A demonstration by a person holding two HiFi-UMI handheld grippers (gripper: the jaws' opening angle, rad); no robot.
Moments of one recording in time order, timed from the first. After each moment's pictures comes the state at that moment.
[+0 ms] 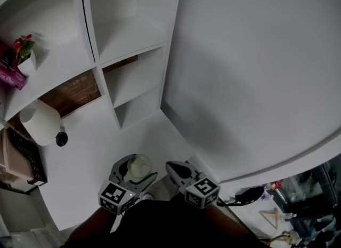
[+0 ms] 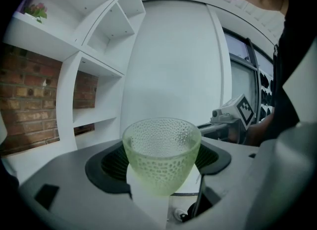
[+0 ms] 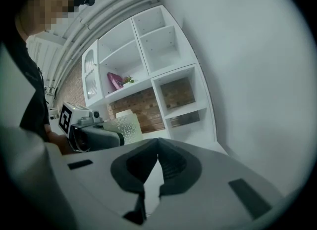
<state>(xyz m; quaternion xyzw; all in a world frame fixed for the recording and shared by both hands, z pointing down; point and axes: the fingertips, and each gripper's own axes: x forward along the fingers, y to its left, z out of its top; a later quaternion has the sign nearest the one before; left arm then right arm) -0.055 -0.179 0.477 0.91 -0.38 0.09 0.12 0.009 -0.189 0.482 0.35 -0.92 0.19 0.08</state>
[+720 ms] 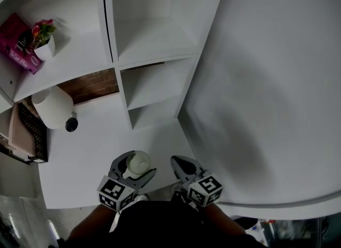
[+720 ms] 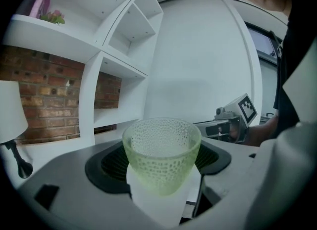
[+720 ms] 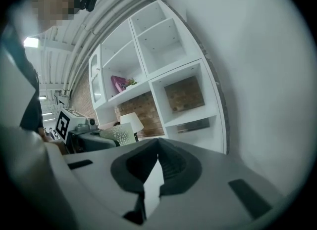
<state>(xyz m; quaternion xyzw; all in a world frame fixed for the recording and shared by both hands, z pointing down) -0.075 -0.237 0.478 0.85 -0.50 0.08 0.14 0.006 -0.271 0.482 0.26 -0.95 0.18 0.07</state>
